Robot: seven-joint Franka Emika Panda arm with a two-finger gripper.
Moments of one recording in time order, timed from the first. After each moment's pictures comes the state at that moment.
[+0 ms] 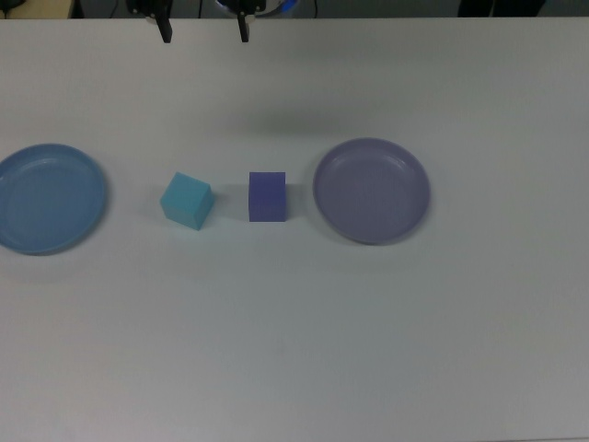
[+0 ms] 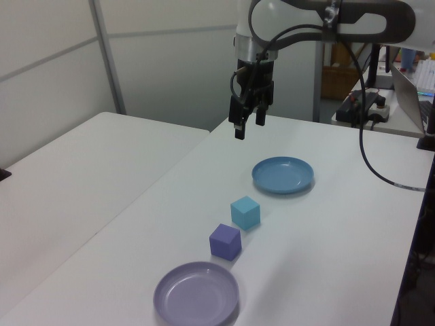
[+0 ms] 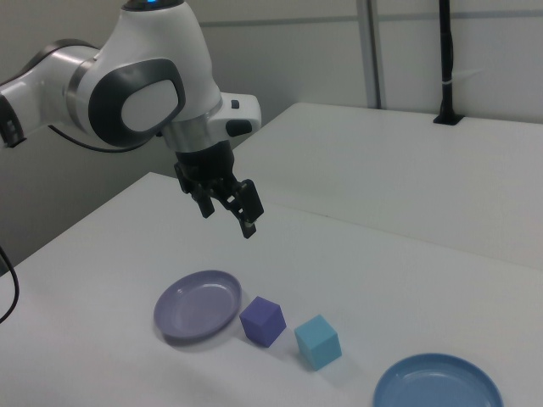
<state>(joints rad) -0.11 -0.02 0.09 -1.61 0.09 1.67 -0.03</state>
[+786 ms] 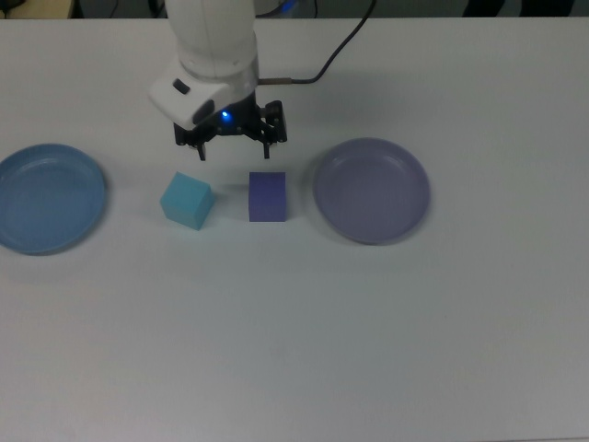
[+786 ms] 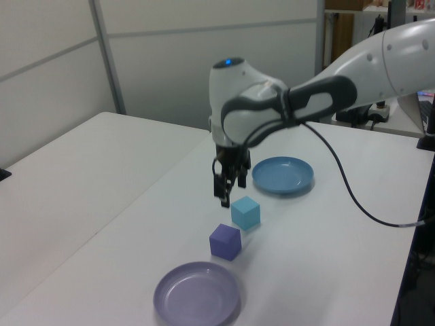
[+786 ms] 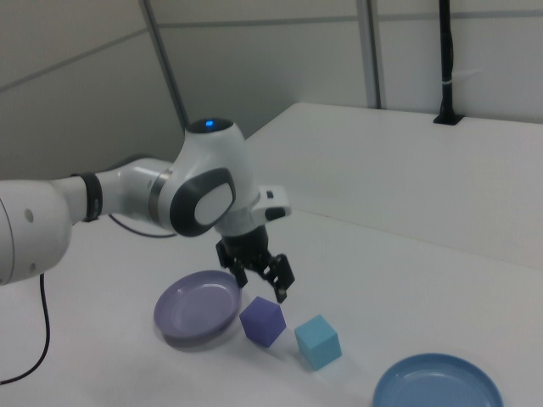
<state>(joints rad) -0.03 0.18 0.09 -1.84 -0.02 2.04 -0.04</state>
